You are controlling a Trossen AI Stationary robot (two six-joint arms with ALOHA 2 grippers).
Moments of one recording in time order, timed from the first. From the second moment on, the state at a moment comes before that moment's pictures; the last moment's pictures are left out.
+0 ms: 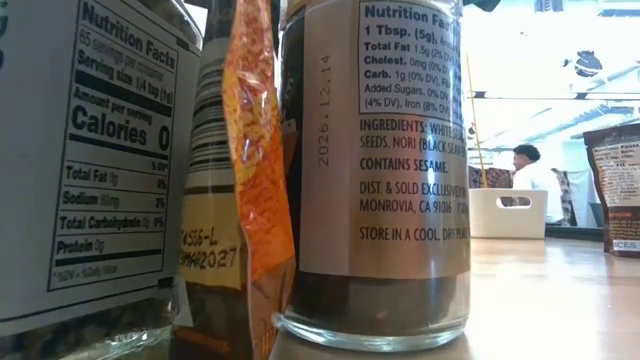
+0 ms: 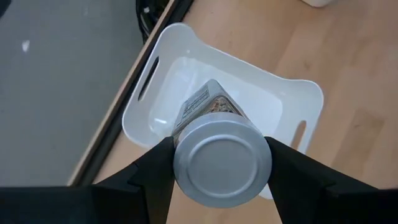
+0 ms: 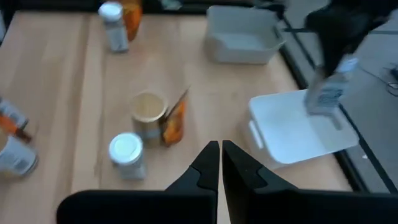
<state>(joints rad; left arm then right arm) 0.56 2.17 2.26 -1.19 0.11 0.08 0.21 1.13 1.24 -0.79 0.41 0.20</state>
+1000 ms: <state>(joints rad) 0.55 2.21 2.24 -1.19 -0.04 0.92 0.11 1.19 1.24 -0.72 0.52 0.34</state>
